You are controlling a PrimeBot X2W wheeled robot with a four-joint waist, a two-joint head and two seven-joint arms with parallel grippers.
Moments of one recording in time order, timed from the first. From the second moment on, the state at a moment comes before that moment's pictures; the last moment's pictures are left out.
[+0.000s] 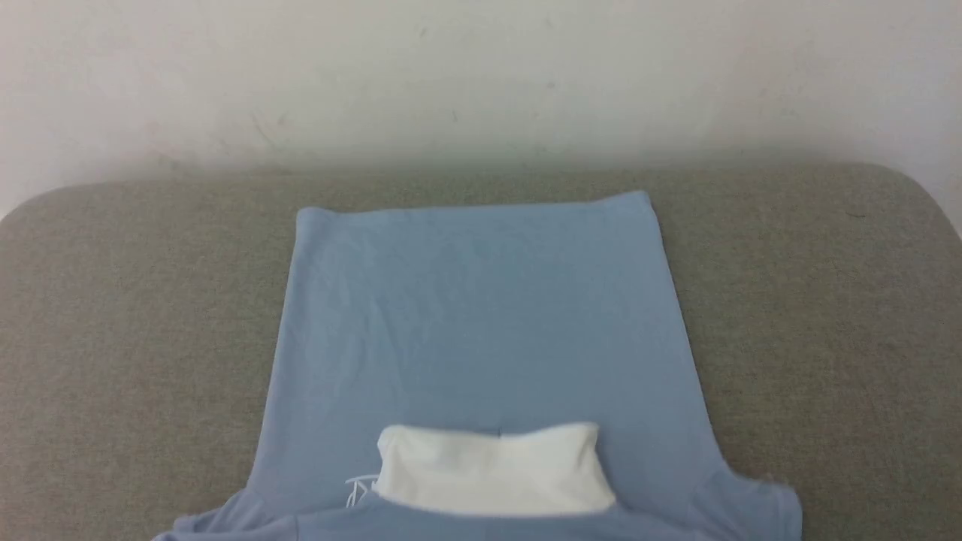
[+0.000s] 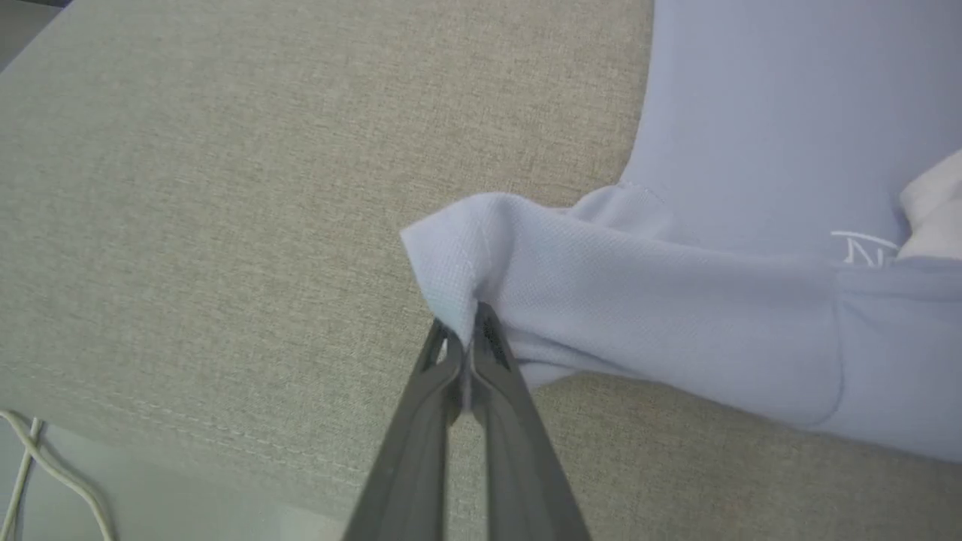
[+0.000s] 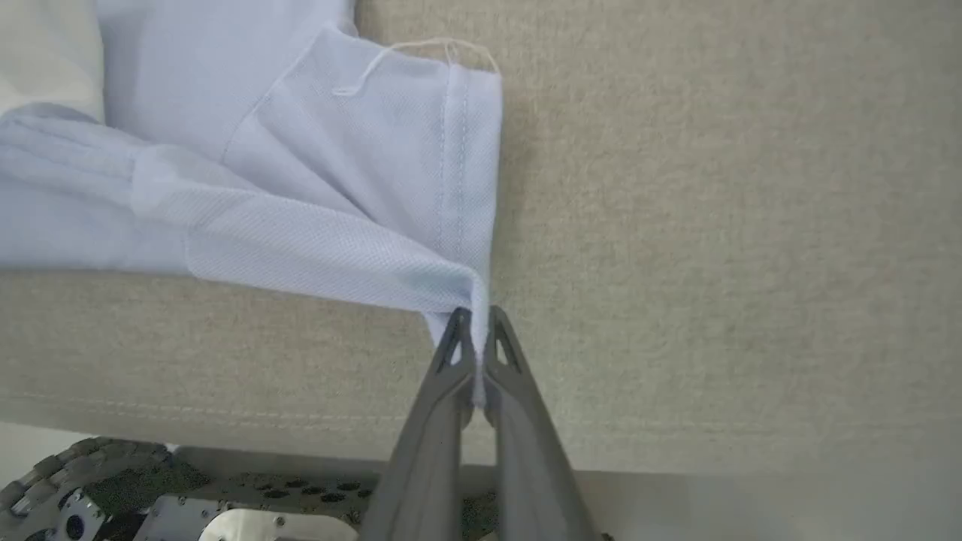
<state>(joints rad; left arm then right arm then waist) 0.42 0.50 -0.14 -0.07 -0.66 0.34 0.07 0.48 -0.14 -0.12 -0.21 0.26 0.13 0.47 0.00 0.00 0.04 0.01</state>
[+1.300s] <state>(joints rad) 0.09 0.29 -0.26 -0.12 -0.67 0.23 -0.14 -0.78 -0.37 -0.19 0.68 0.24 0.13 0.63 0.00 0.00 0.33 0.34</state>
